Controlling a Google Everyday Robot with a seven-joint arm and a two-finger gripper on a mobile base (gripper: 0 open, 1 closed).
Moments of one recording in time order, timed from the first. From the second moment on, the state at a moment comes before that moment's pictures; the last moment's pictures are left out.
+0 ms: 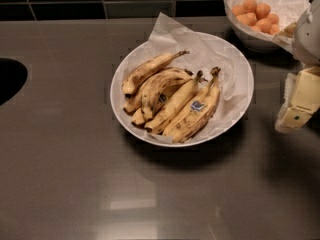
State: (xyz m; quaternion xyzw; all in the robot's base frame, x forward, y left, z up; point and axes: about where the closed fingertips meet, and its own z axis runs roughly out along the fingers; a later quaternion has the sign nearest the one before) arm 0.438 -0.217 0.976 -0.60 0.78 -0.03 0.16
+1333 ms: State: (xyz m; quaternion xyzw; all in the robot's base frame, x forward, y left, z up) arm 0.465 -0.130 0.949 -0.67 0.73 -0.01 0.14
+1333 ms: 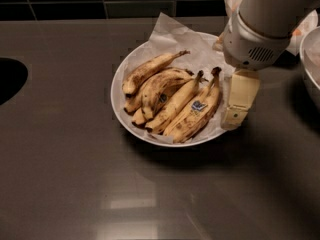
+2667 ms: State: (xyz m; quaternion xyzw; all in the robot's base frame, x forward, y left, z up) arm 0.489 -0.022 0.936 -0.77 0.63 0.00 0.14
